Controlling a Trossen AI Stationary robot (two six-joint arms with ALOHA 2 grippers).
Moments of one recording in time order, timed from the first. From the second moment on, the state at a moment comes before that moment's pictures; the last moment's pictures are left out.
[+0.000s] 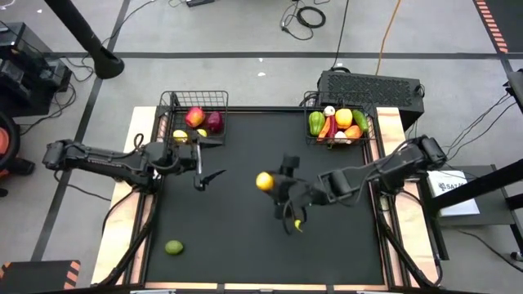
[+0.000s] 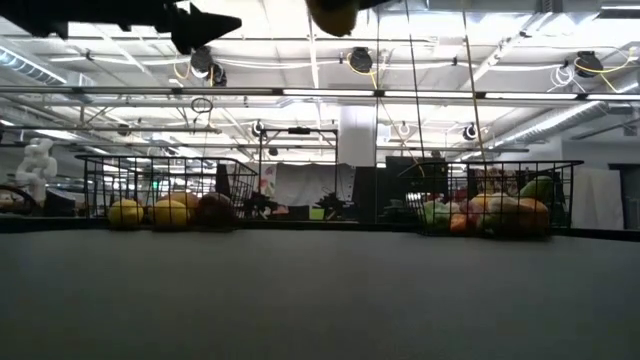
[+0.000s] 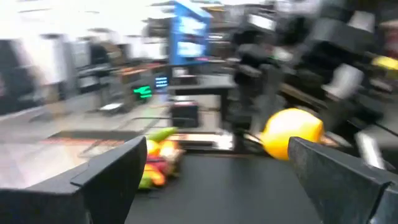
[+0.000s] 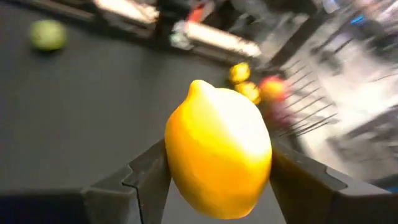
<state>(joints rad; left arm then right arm) -0.03 0.80 0.42 0.50 -0.15 0.08 0.33 1.59 1.32 -0.31 0.63 -0.08</state>
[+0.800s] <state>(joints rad) -0.09 1.15 0.52 0.53 -0.48 -0.13 0.14 1.84 1.32 0.04 0.85 -0.41</state>
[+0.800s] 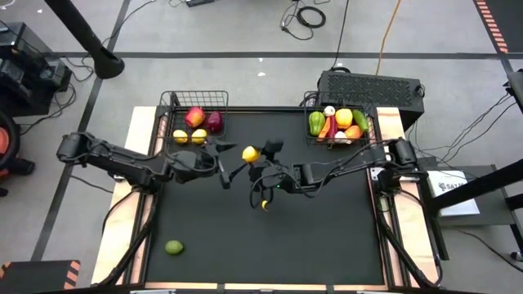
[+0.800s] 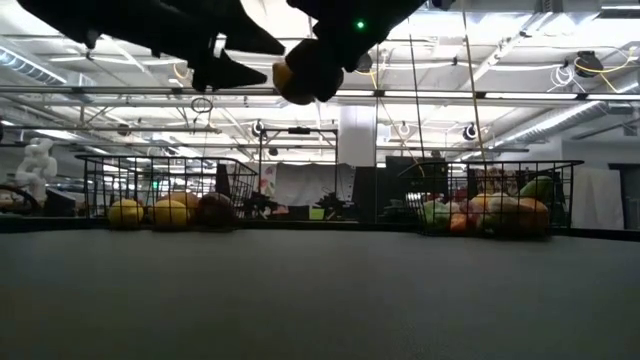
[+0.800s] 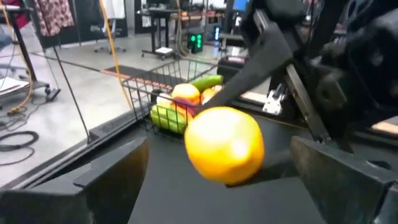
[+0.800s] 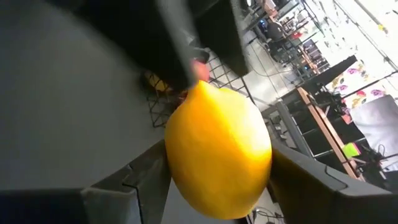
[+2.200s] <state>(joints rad) -0.03 1.34 0.62 0.56 -0.40 -0.10 0.13 1.84 1.32 0.03 0.82 -0.46</state>
